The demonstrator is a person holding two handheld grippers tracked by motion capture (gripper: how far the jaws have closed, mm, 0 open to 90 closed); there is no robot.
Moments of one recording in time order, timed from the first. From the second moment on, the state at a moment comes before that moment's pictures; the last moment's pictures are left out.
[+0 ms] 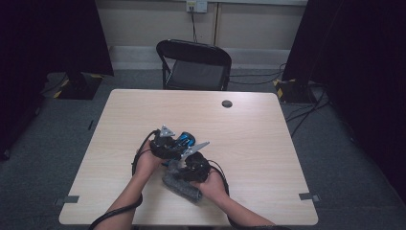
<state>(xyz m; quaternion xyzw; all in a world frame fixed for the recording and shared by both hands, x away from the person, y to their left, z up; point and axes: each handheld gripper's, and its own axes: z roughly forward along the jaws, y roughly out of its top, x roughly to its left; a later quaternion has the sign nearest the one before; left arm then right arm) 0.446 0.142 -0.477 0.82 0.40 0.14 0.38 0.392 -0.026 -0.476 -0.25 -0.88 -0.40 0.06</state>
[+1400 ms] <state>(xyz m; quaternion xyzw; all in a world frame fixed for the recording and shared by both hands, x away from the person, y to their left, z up) 0.399 0.183 -0.452 0.81 0.32 0.11 0.48 0.413 -0.058 -0.436 -0.23 -0.87 -0.43 0.01</state>
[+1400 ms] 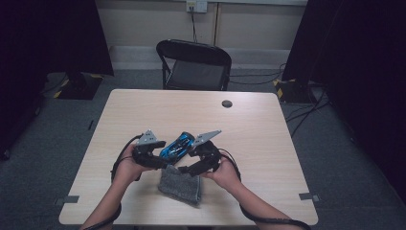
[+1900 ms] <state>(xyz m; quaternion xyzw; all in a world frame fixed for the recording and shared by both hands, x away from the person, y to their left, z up) 0.352 0.151 -0.468 0.86 0.24 0.05 0.45 0.426 -0.077 -0.431 -0.26 -0.87 -0.43 -0.02</state>
